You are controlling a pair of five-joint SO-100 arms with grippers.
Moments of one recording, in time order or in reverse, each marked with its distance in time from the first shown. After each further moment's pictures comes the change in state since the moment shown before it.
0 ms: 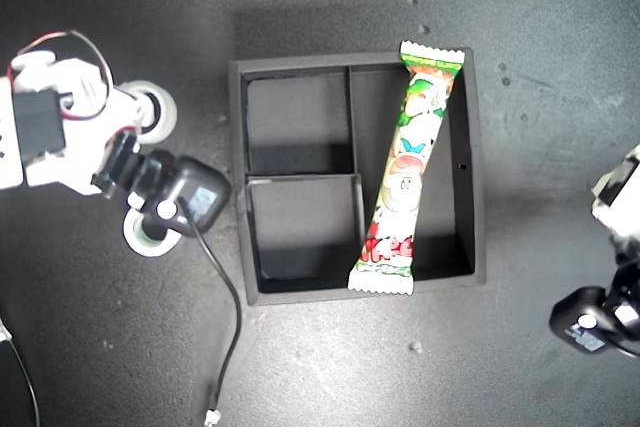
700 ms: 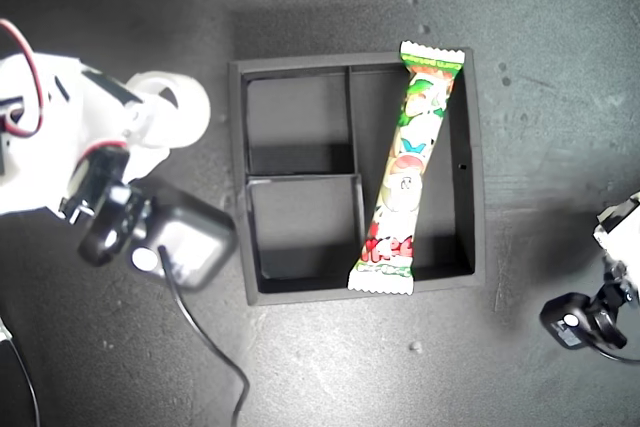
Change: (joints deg) arm 0 2.3 5.3 -30.1 19.2 4.4; arm 1 -4.9 1.9 29.2 -28.4 21.6
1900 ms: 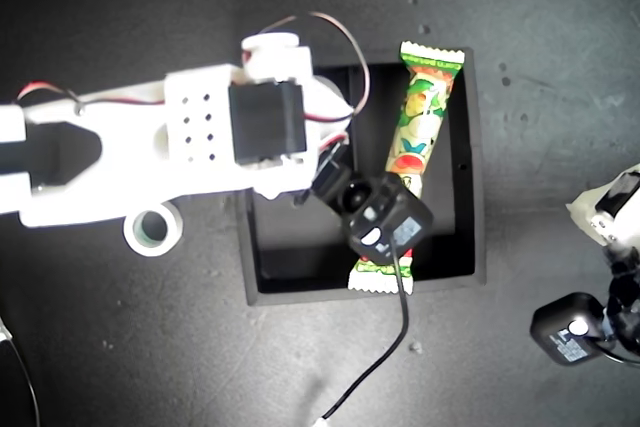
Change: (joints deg) arm 0 3.2 -73.1 -85.6 27.4 0.6; arm 1 7.4 5.1 -26.1 16.4 -11.7
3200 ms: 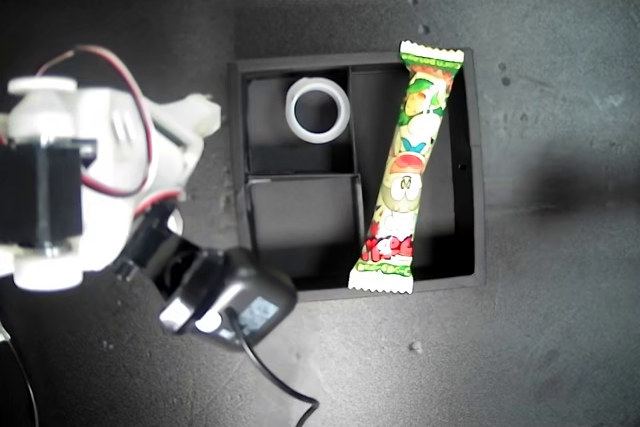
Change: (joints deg) arm 0 5.9 53.2 56.0 0.1 -7.7; arm 1 6.9 53.9 39.6 1.3 8.8
